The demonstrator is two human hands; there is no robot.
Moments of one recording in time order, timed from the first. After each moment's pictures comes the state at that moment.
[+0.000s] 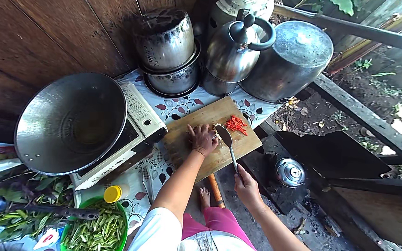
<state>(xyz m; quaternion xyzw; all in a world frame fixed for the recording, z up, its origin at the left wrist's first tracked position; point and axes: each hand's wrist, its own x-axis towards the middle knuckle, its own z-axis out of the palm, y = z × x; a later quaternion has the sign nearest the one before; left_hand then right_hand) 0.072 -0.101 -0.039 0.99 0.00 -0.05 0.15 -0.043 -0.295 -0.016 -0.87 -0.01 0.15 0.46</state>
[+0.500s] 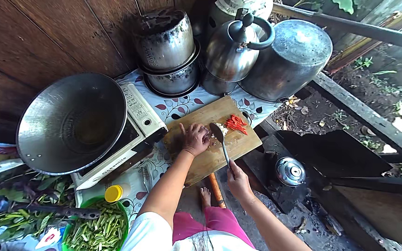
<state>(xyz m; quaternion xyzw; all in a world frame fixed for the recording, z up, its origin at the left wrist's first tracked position) 0.060 -0.064 -0.041 0.98 -0.04 0.04 0.20 -0.031 -0.266 -0.004 -0.89 -0.01 0.19 0.43</state>
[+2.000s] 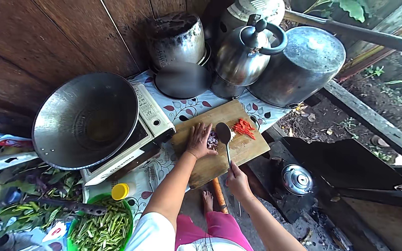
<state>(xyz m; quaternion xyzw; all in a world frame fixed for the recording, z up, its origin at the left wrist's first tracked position) 0.060 -0.049 -0.042 0.97 -0.03 -0.09 0.20 -0.017 -0.244 -0.020 -0.85 0.04 0.26 0.45</state>
